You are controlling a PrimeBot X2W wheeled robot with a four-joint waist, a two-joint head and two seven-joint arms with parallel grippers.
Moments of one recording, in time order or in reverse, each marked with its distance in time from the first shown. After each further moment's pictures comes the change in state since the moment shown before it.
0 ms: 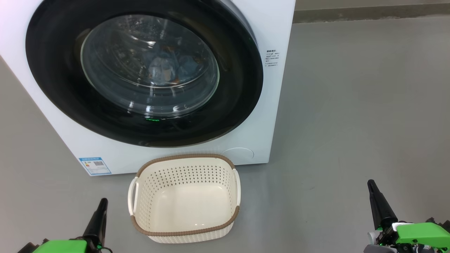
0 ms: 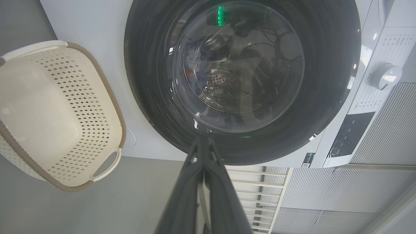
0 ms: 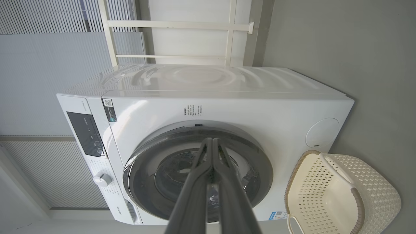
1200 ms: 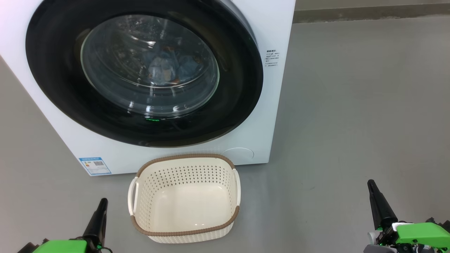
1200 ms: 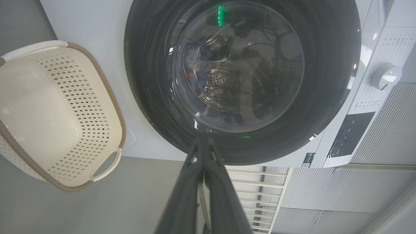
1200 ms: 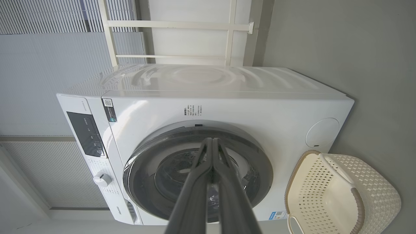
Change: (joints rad) left arm 0.000 0.000 0.000 0.000 0.000 0.000 0.000; right arm 0.000 0.000 0.000 0.000 0.000 0.000 0.000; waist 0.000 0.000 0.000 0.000
